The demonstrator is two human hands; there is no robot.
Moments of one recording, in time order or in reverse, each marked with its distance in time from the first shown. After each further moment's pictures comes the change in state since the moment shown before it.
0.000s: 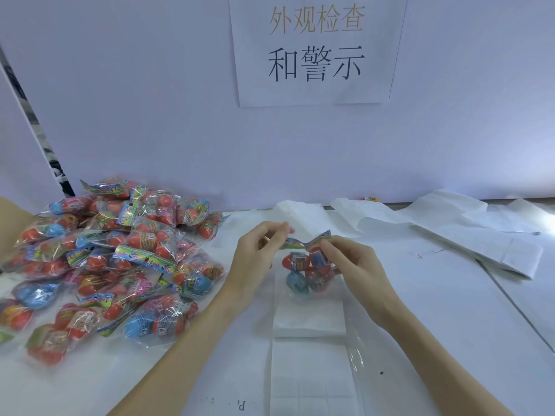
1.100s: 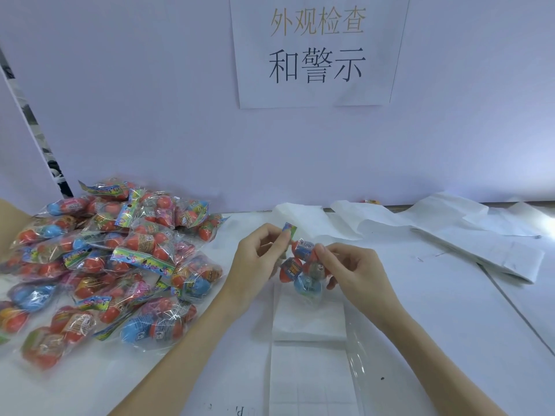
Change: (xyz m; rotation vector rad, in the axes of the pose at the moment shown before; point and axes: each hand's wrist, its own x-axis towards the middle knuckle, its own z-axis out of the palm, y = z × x) left_hand -0.005 0.005 0.000 -0.017 -0.037 0.041; right_hand 0.001 0.001 0.002 -0.069 0.024 -0.016
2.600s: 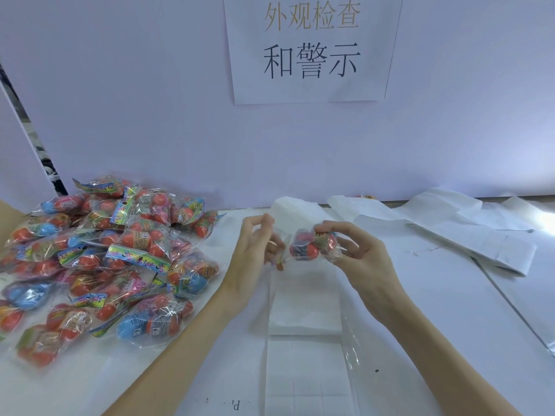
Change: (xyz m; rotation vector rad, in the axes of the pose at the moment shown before) left_hand 0.001 -0.005 0.005 -0.196 0.037 -0.123; right_hand 0.002 0.001 -0.014 0.278 -0.016 -0.037
